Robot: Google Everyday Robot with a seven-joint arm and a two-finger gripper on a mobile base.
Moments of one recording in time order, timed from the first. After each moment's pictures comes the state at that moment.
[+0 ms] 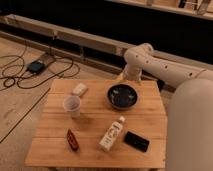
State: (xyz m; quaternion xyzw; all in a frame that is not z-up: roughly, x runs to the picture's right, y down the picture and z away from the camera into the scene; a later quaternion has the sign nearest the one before) arm 0.144 -0.020 0.855 -0.15 -0.18 -0.67 0.70
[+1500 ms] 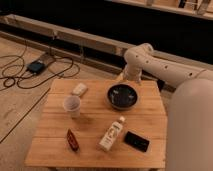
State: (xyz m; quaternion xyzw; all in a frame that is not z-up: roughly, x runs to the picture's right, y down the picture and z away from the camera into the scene) arm 0.144 -0.020 0.854 -0.15 -0.18 -0.67 0.70
